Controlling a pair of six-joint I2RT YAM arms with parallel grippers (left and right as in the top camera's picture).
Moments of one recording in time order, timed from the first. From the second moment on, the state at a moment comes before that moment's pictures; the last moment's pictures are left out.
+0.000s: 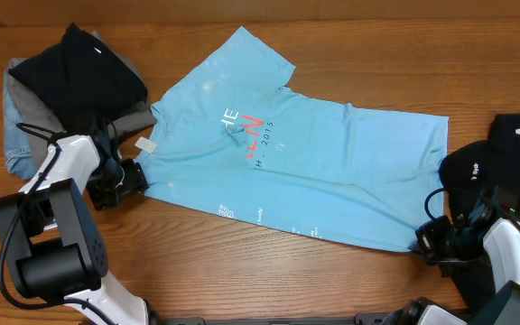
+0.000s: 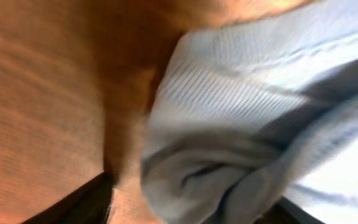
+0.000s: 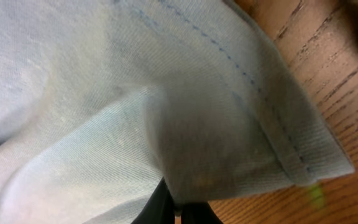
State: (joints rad) left arm 0.26 1.88 1.13 -0.86 -0.01 -0.22; right arm -0.54 1.34 0.62 -0.96 -0.32 0.57
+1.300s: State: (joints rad) left arm 0.47 1.78 1.11 -1.14 -0.01 -0.25; right arm -0.54 1.34 0.68 -1.04 -0.28 0.56
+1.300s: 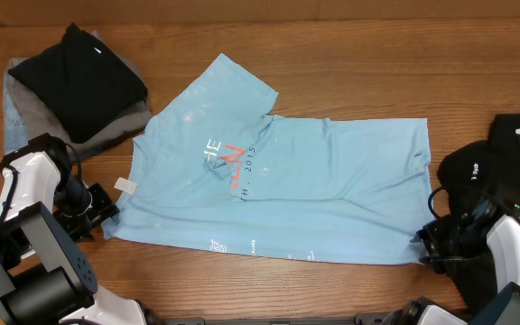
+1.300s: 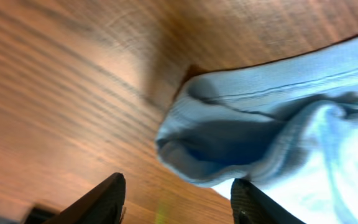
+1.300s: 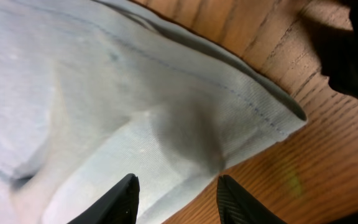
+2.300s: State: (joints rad) left arm -0.26 1.88 1.24 -0.73 0.25 0.16; right arm -0.47 1.20 0.81 -1.00 -0.57 0.28
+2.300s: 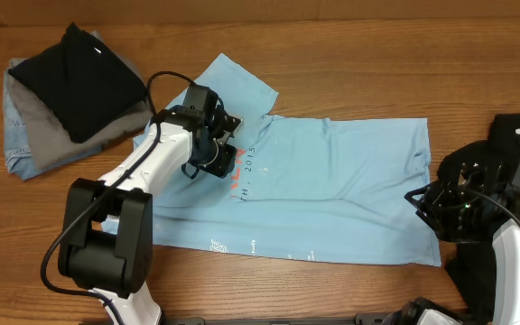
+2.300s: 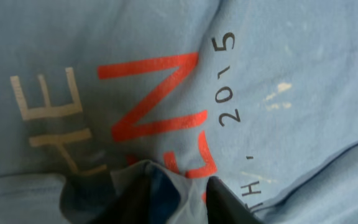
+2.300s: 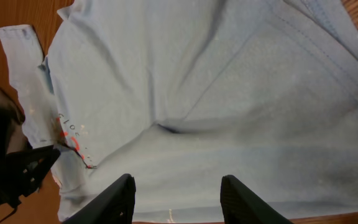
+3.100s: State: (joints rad) left arm -0.30 1.89 1.32 -0.91 0.23 0.19; right arm -0.47 1.20 0.81 -0.99 -0.56 0.28
